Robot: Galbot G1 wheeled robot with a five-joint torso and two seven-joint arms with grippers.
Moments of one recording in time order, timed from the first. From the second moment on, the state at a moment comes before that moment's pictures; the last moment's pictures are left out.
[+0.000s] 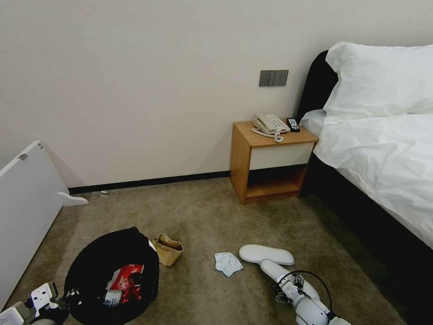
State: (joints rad) left arm 1.58 -1.50 -1.04 -2.14 -0.73 0.74 -0.24; right arm -0.93 1.02 -0.18 1.15 0.14 -0.41 0.16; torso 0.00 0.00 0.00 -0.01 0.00
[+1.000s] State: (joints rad) left arm 1.57 -1.50 -1.03 -2.13 -0.73 0.74 -0.23; right arm -0.93 1.02 -0.18 1.14 0.13 -0.40 0.18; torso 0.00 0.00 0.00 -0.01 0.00
